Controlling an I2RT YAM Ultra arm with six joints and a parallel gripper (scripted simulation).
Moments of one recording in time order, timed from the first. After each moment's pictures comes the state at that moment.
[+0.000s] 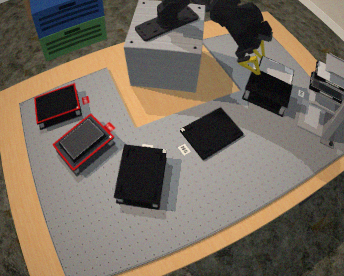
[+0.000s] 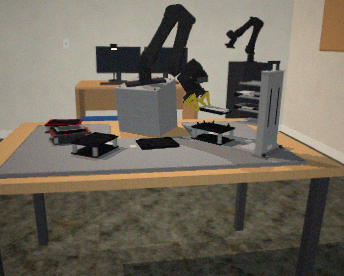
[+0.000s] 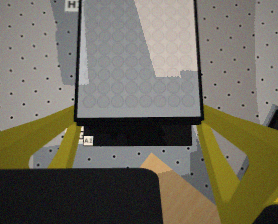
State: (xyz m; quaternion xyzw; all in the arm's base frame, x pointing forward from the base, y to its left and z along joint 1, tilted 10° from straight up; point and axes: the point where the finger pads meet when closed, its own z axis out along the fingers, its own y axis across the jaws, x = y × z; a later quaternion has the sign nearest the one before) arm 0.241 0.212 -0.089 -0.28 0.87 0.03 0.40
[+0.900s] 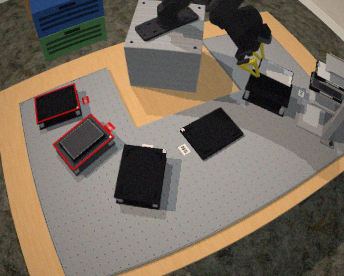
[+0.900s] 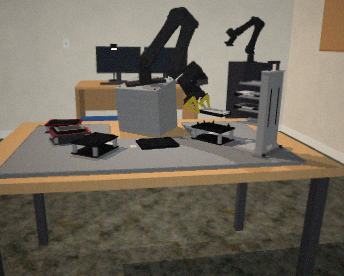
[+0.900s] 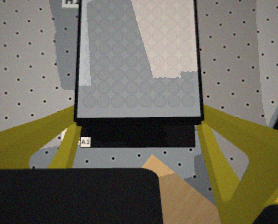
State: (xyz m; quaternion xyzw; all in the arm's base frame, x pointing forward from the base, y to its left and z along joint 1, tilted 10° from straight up) arm 0.243 0.211 -0.100 -0.28 0.87 0.03 0.40
